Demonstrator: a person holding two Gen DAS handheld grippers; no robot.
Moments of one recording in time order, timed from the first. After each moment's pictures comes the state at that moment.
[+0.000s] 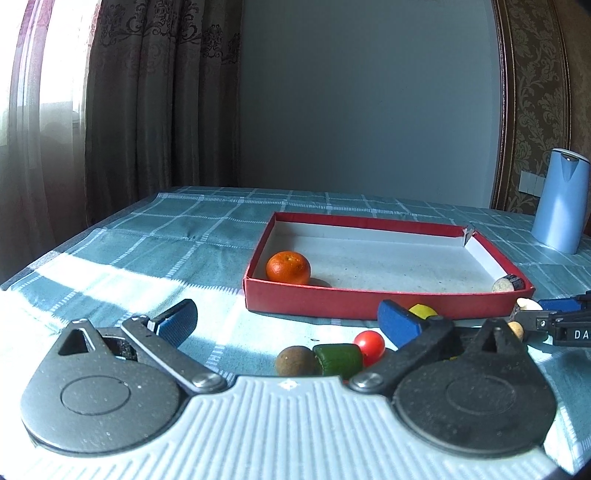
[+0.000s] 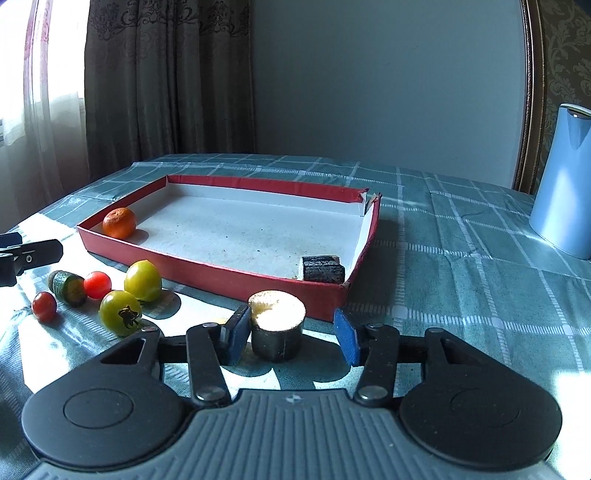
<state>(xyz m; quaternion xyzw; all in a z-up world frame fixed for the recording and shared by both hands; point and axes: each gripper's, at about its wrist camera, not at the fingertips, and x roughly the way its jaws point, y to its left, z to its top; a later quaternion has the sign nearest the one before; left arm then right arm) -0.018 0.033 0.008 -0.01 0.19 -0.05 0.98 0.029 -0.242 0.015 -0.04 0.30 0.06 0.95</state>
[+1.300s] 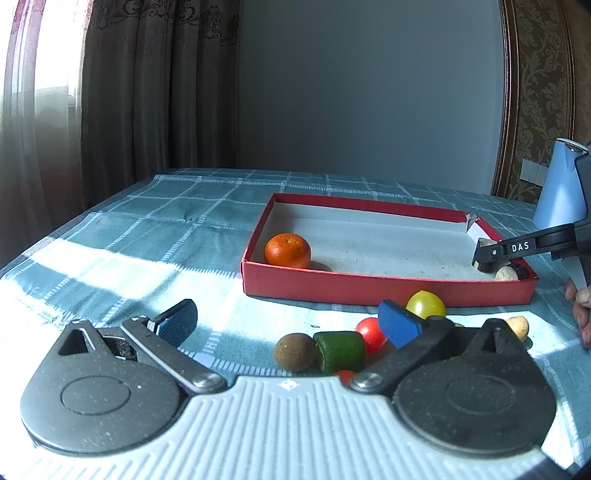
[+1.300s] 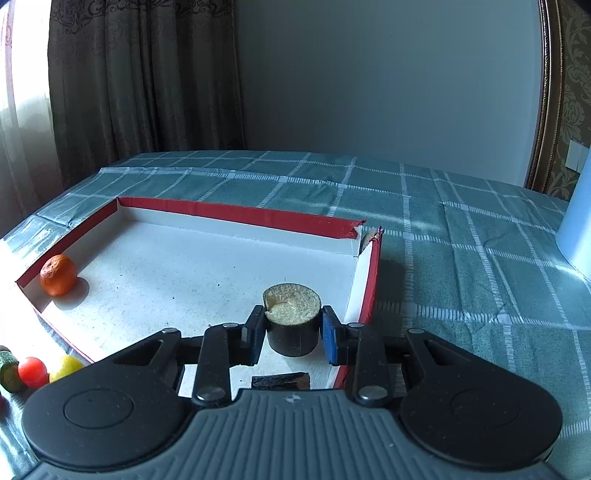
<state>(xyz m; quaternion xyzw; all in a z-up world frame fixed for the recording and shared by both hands) -0.008 0.032 0.004 -0.01 0.22 -0.06 0.97 0.139 -0.253 0.021 -0.04 0.33 0.04 0.94</state>
